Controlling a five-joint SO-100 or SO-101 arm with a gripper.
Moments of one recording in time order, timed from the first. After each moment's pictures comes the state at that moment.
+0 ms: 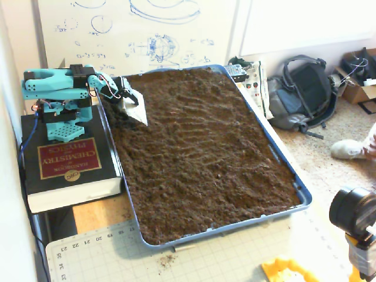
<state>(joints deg) -3.8 171.7 181.6 31.6 8.3</state>
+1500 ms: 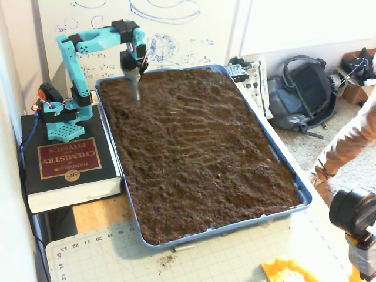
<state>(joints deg) -13.4 99.6 100.2 84.6 8.7</state>
